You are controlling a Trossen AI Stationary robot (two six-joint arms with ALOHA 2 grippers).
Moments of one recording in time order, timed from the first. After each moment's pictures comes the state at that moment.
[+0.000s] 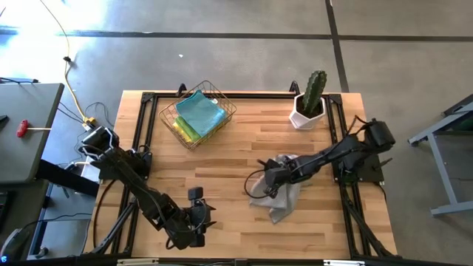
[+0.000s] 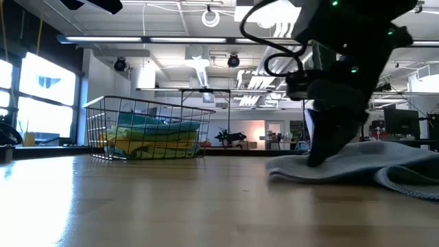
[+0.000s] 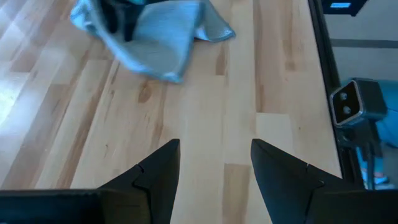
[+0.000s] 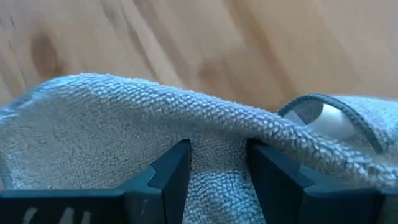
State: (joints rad) left arm -0.65 1.68 1.20 -0.52 -0.62 -0.66; right arm 0.26 1.67 0.80 -0.31 0.21 0.77
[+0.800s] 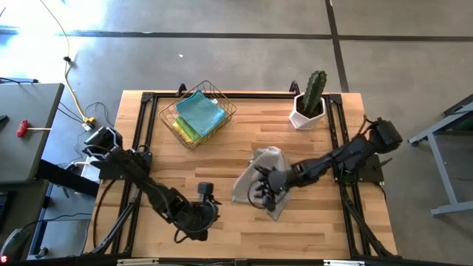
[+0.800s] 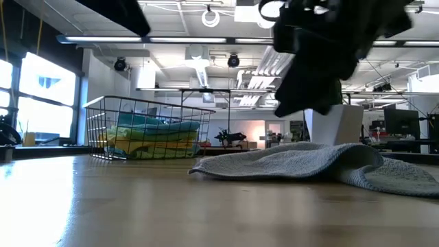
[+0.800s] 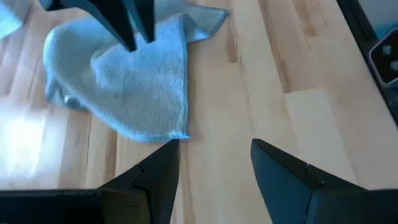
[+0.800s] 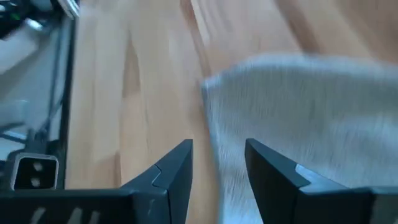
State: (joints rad) left arm -0.57 1.70 1.20 -0.52 -0.56 -0.36; right arm 0.32 1.61 0.80 0.08 0.04 0.66
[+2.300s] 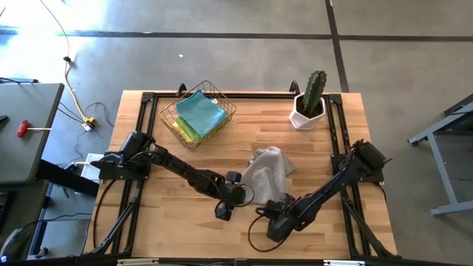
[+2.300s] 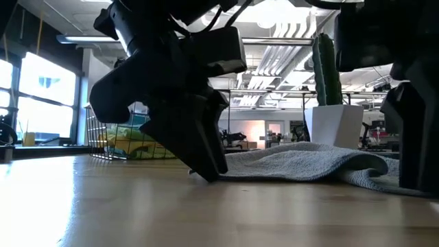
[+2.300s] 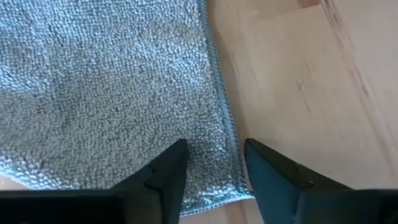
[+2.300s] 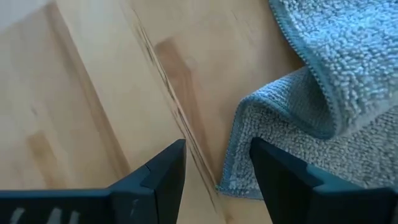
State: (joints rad) left arm -0.20 2.02 1.21 -0.25 -0.13 -0.02; right arm 0.67 1.91 1.14 -0.50 0.21 1.10
